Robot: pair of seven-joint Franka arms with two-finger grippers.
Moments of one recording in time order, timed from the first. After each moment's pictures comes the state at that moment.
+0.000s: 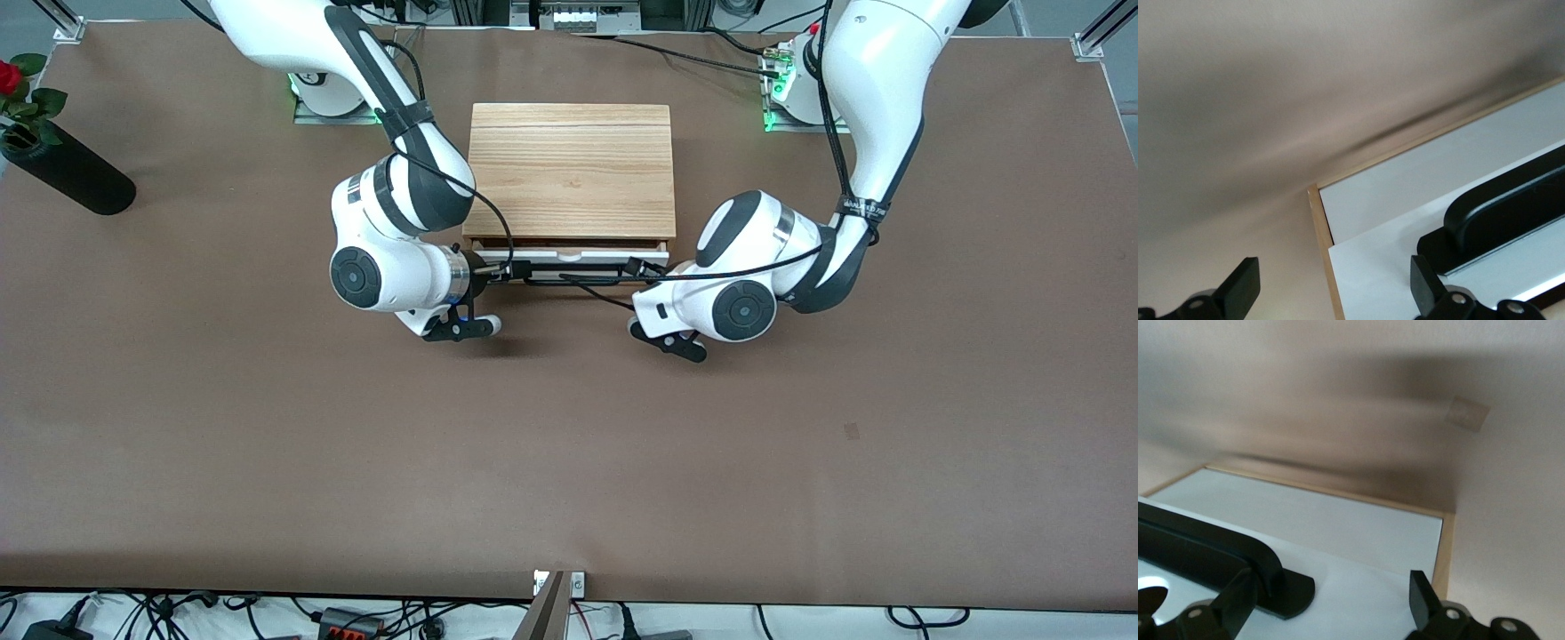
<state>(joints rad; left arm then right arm) -0.27 0.65 -0.28 -1.47 -0.20 1.71 -0.11 0.56 0.55 -0.05 -1.65 0.57 1.93 0.17</state>
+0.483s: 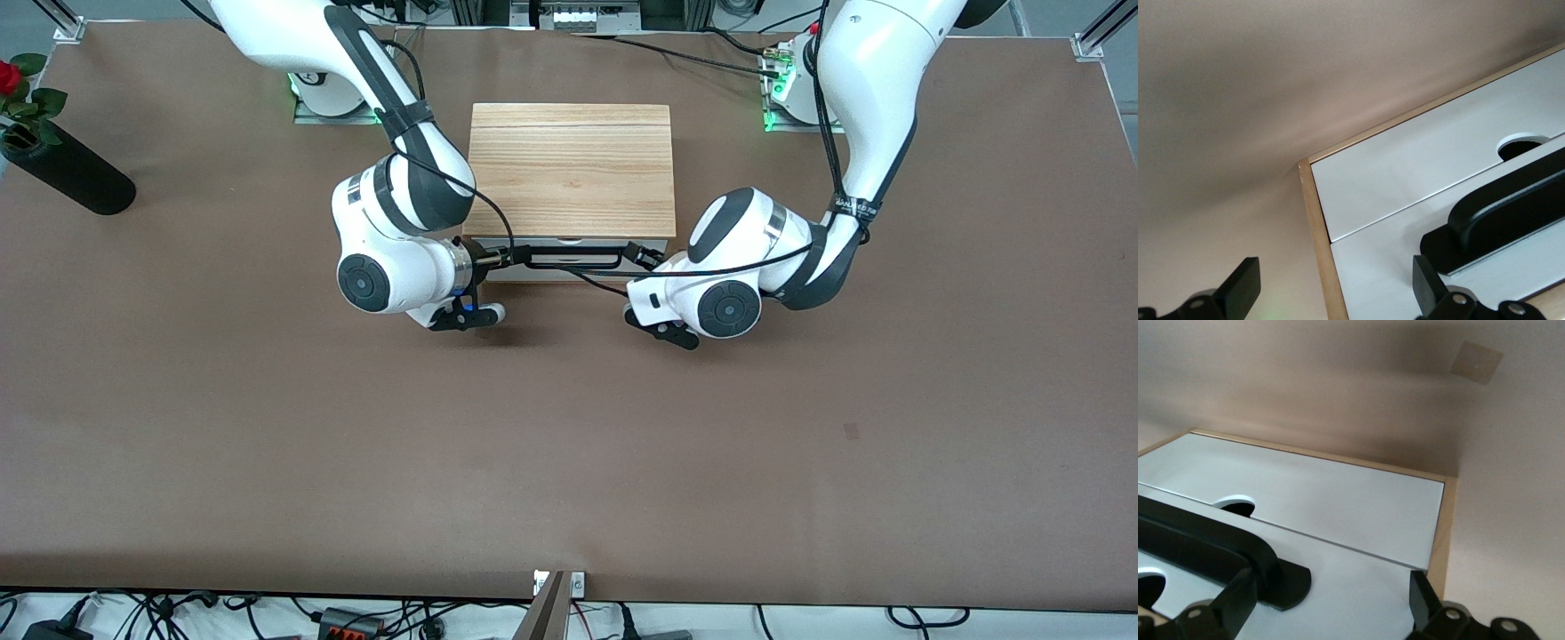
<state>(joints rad) -0.27 0.65 -0.29 -1.48 -0.20 1.66 -0.11 0.56 0.55 -0.05 -1.65 0.58 1.84 0.17</state>
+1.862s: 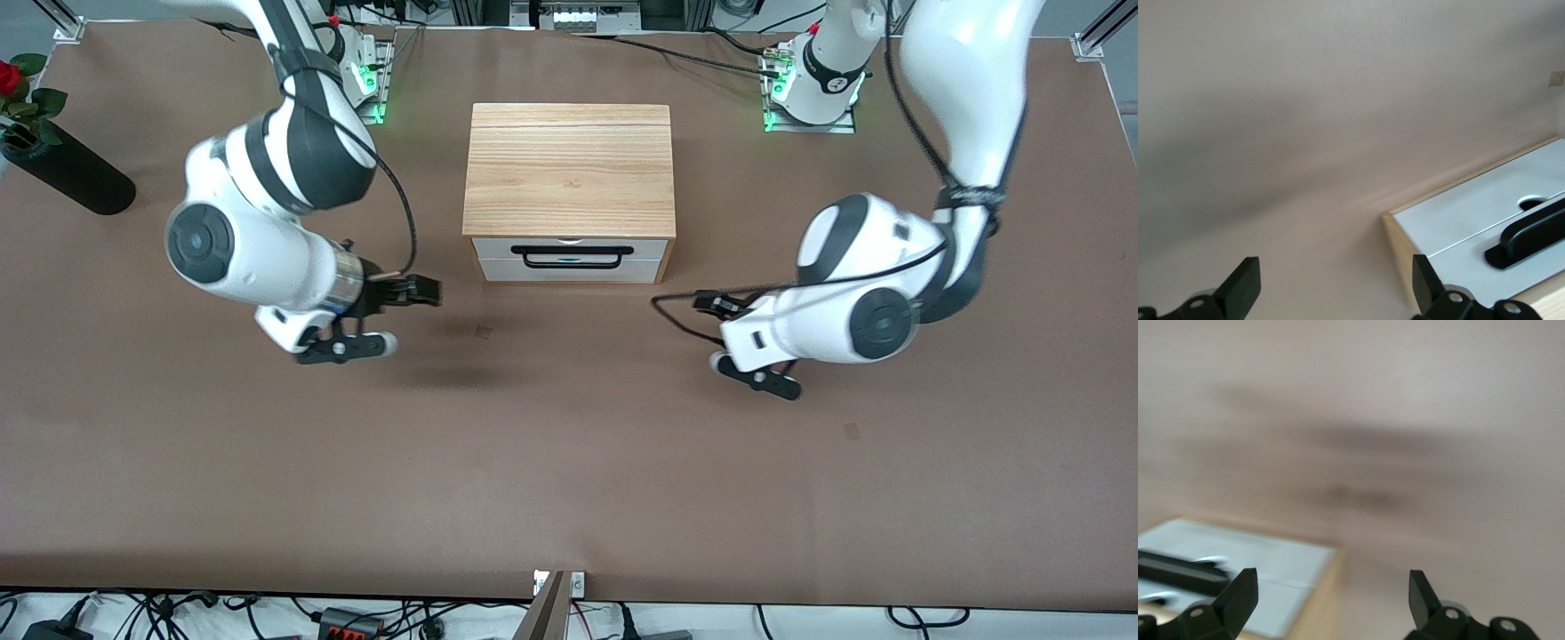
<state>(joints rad) -0.09 0.56 -0.29 -1.39 -0.12 1.72 0.05 0.53 0.41 -0.21 -1.48 0.23 1.80 0.15</state>
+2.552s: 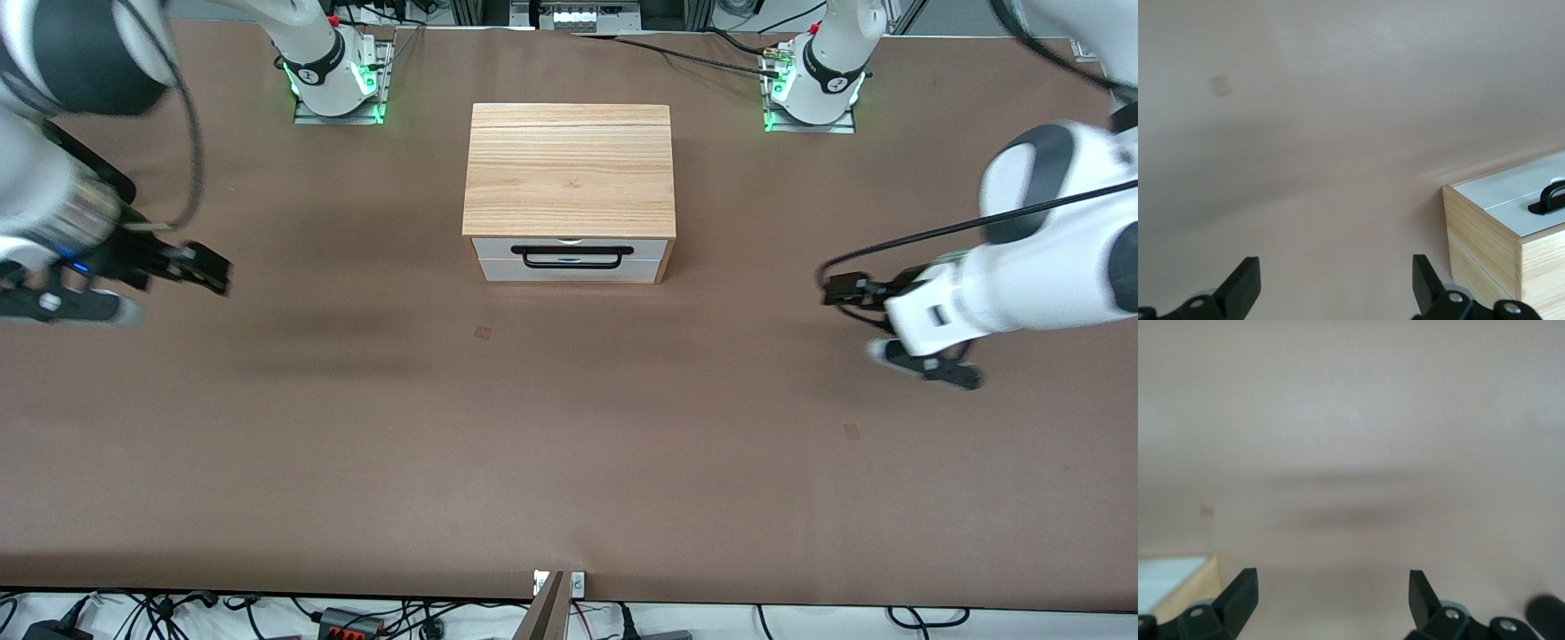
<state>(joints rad) 0.11 0.36 -0.24 -1.39 -0.10 1.55 0.08 0.48 0.25 -0.43 -1.32 0.05 1.49 0.10</state>
